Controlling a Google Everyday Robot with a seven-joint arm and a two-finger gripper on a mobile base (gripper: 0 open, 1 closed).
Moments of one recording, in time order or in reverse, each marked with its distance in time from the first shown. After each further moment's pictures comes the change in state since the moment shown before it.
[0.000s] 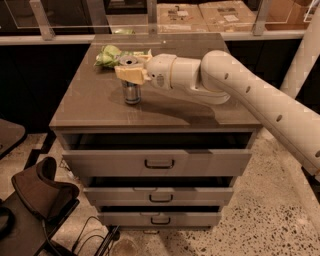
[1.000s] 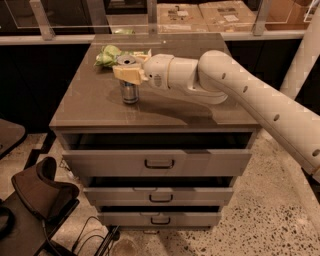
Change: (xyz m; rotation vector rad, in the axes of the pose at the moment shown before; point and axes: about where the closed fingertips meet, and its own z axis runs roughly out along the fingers) arm -0.001 0.005 0.006 -0.013 -0.001 -0.001
